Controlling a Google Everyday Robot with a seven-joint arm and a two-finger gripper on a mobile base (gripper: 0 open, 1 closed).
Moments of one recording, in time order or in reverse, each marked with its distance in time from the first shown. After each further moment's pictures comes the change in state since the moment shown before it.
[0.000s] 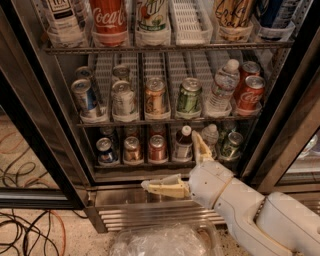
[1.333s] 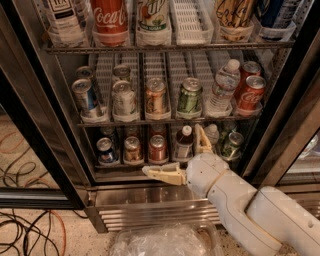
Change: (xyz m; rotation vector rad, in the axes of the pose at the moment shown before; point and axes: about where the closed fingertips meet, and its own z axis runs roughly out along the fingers) arm 0.005 -0.029 0.017 0.105 0.003 -0.002
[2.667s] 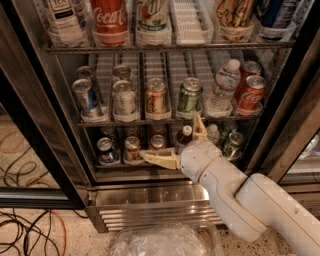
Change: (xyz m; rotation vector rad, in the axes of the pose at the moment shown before) arm -0.013 -0.020 0.031 0.054 -0.044 -0.042
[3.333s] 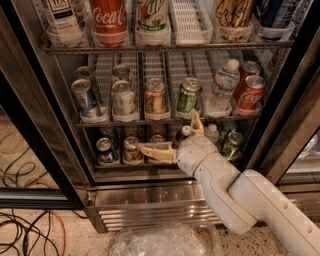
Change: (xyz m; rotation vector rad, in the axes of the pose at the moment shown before) arm 0.003 -0.011 0.017 0.034 -0.022 0.049
